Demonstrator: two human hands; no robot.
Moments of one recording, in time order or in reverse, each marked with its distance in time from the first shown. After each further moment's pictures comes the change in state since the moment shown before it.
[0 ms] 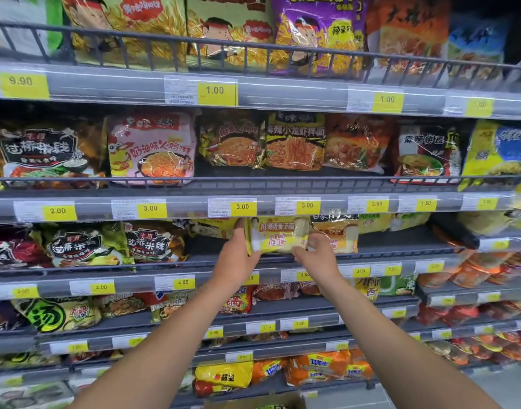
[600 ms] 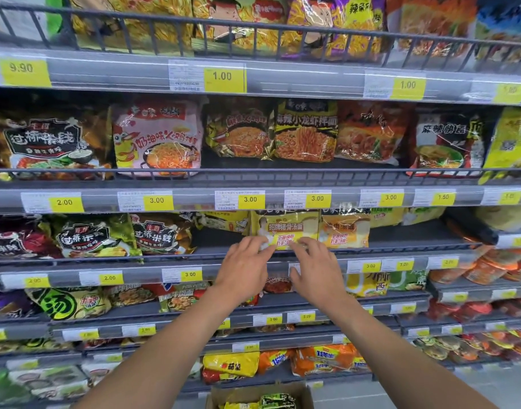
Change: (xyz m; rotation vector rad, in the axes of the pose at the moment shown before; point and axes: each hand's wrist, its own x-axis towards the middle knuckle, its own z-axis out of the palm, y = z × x) left_hand -0.016 -0.031 0.015 0.625 -0.086 0.431; right_hand -0.017 0.035 0.013 -1.024 -0.011 -0.623
